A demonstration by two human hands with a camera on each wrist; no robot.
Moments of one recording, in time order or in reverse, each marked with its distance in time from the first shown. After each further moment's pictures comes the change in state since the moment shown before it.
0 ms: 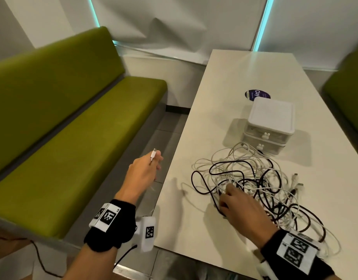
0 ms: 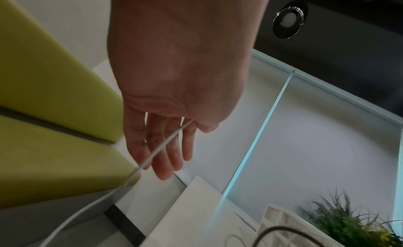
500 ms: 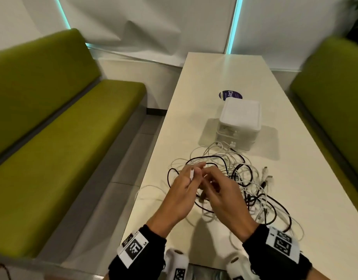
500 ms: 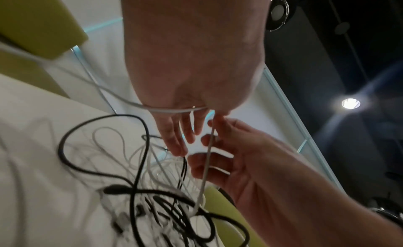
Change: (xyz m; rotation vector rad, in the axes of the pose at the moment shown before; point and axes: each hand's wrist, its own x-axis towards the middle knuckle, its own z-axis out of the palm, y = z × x) left_hand -0.067 0.093 0.092 -0.573 -0.322 0.325; right_hand -0.017 -0.009 -0.038 0.915 0.487 -0.037
